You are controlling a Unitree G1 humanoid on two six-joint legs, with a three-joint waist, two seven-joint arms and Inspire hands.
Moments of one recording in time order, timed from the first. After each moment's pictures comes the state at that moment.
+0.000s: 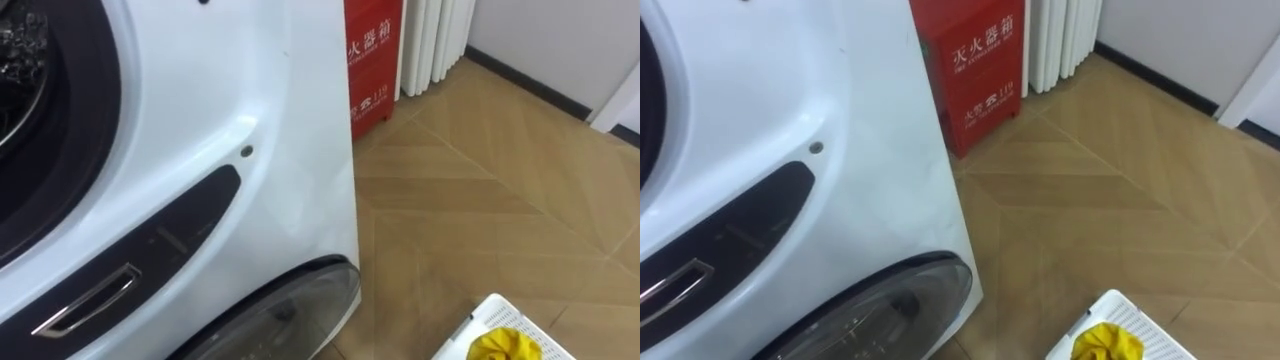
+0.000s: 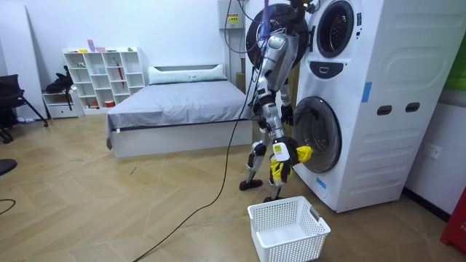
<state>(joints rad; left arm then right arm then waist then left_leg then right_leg) 0.05 0.23 -0.21 1.12 -0.11 0.04 0.15 0.05 -0.33 -0.17 0.77 0.45 -0.01 -0.02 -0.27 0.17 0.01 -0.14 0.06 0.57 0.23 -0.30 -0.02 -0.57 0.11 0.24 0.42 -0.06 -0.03</state>
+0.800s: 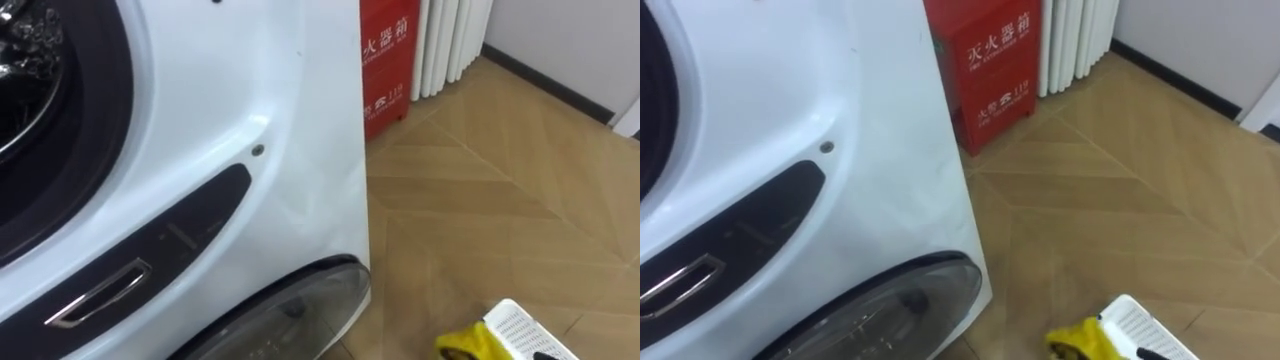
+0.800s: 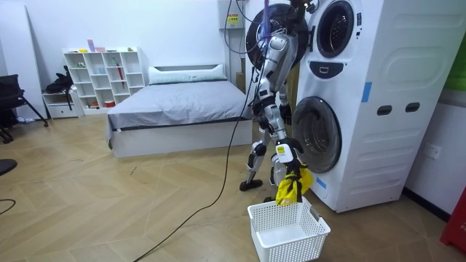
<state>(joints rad) 0.05 0.23 -0.23 1.12 -0.13 0.04 0.15 0.06 -0.34 -0.17 0.77 0.47 -0.02 -0.03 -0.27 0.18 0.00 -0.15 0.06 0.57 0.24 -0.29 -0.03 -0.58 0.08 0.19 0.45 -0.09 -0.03</state>
